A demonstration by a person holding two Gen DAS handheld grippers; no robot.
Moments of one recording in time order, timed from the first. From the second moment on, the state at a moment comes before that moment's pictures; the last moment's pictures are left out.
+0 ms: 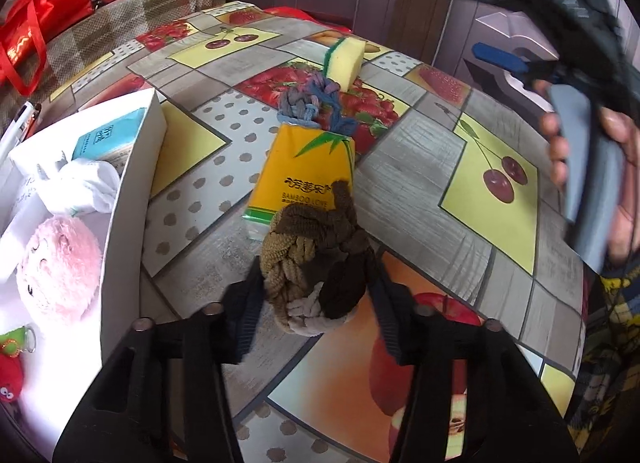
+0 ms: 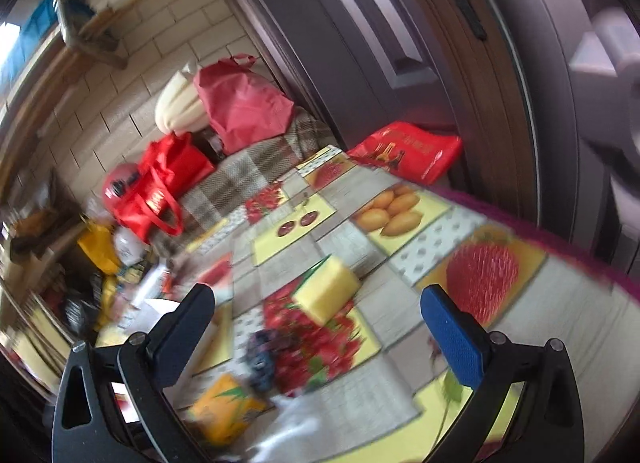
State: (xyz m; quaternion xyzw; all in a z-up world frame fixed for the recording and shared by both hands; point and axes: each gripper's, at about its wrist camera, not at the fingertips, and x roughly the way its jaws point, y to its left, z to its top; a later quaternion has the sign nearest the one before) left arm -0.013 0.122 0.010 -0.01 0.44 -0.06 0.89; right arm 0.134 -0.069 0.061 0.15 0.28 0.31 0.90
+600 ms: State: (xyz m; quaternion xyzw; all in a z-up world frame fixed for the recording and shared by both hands) left arm -0.018 0.136 0.030 -0.04 0.40 -0.04 0.92; right arm 0.200 0.042 0.013 0.02 0.41 0.27 0.87
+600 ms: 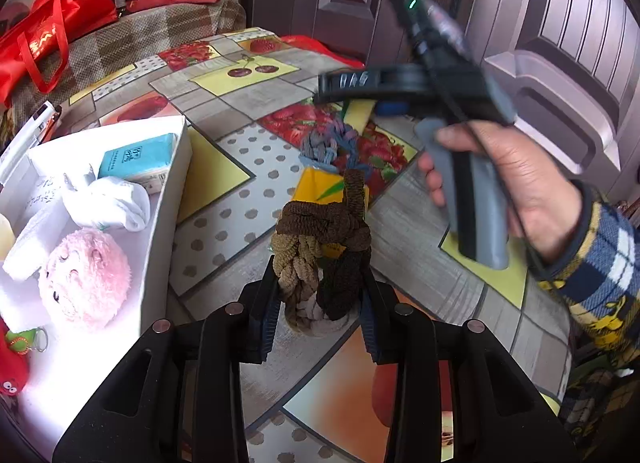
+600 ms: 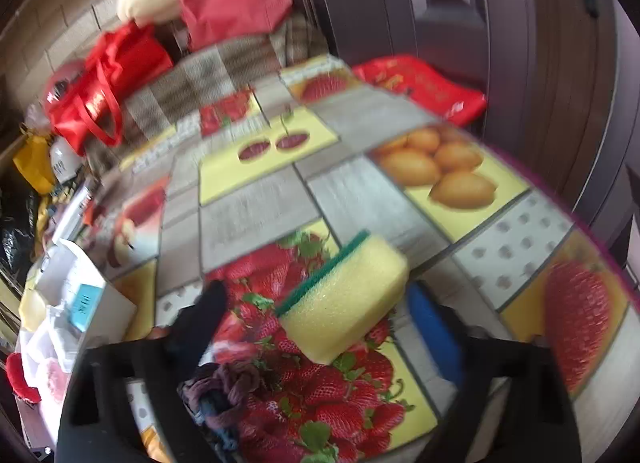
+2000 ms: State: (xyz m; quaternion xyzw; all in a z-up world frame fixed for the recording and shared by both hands) left arm -0.045 0.161 0.067 -0.07 0.27 0.04 0.96; right arm 0.093 -0.010 0.054 0.09 0.24 0.39 0.88
